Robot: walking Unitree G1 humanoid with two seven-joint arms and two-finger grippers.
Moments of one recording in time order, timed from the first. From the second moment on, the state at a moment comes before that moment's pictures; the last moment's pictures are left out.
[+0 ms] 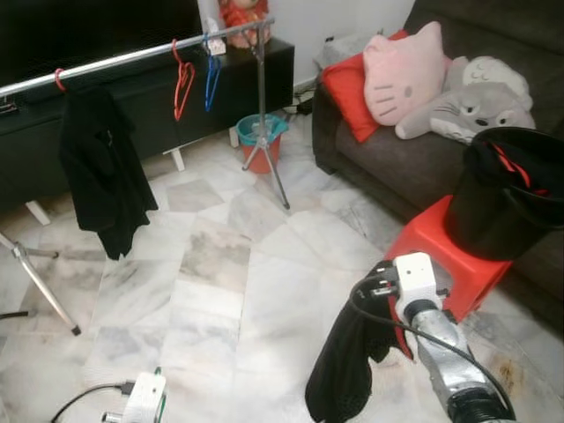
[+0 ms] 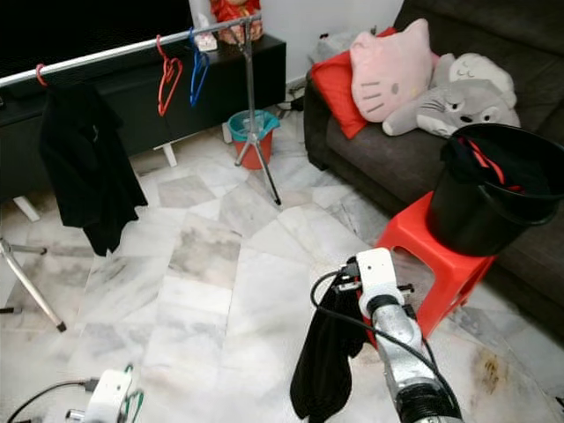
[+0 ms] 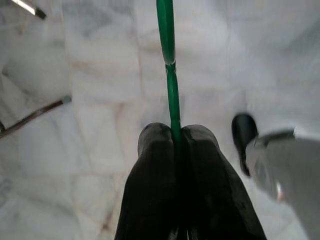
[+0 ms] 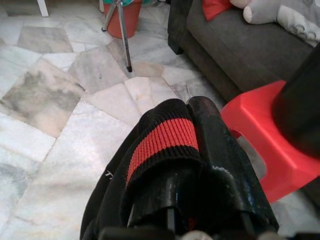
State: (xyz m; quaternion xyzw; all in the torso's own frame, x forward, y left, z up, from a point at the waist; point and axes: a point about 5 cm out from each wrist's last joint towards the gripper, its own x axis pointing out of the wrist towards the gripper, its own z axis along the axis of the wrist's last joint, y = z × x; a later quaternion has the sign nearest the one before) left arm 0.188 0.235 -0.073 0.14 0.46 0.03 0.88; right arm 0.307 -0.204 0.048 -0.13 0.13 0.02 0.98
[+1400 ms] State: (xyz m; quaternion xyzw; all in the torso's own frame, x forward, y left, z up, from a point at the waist) left arm 0.268 0.171 0.112 0.20 0.23 -0.48 0.83; right arm 0.370 -0.143 0.084 -0.10 0.25 -0.01 0.96
